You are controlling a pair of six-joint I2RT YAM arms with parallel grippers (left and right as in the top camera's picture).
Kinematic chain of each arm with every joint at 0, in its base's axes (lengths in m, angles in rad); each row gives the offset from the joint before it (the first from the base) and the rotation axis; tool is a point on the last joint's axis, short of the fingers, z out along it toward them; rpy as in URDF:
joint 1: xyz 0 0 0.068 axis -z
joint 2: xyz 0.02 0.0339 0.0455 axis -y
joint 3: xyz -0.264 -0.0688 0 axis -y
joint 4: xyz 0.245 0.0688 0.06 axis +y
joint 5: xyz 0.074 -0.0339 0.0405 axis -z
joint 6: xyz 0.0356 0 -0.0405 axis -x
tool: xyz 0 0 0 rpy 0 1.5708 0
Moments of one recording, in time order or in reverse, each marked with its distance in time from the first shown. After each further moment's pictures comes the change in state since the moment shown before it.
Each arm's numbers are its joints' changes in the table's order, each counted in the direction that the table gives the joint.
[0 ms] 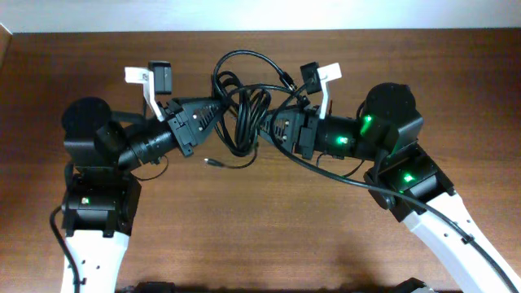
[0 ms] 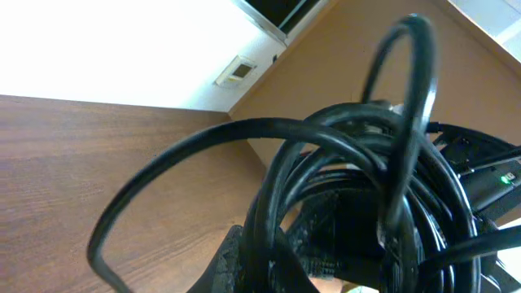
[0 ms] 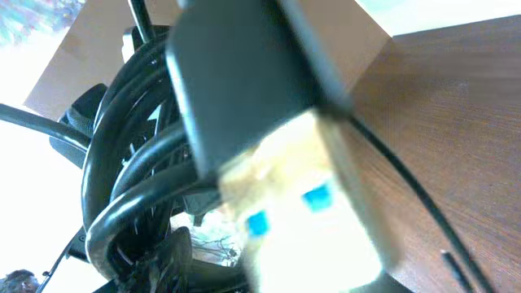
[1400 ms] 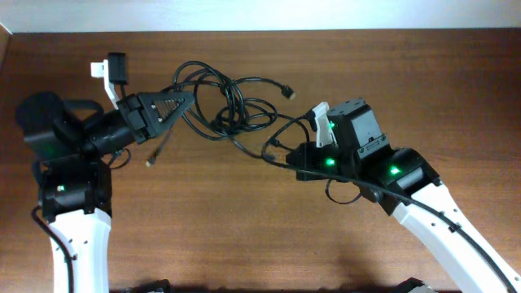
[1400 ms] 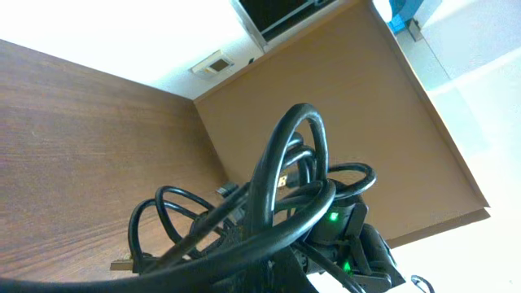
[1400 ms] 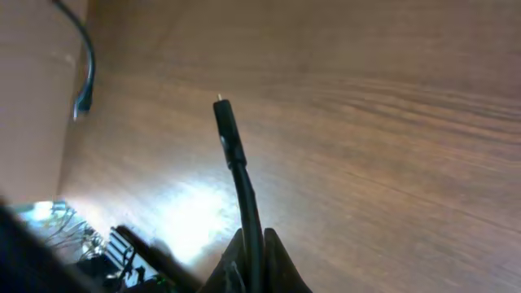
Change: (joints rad) left arm -0.269 -0.082 -0.012 -0.160 0.344 0.322; right arm -0.019 -0.058 0.013 0.727 0.460 0.294
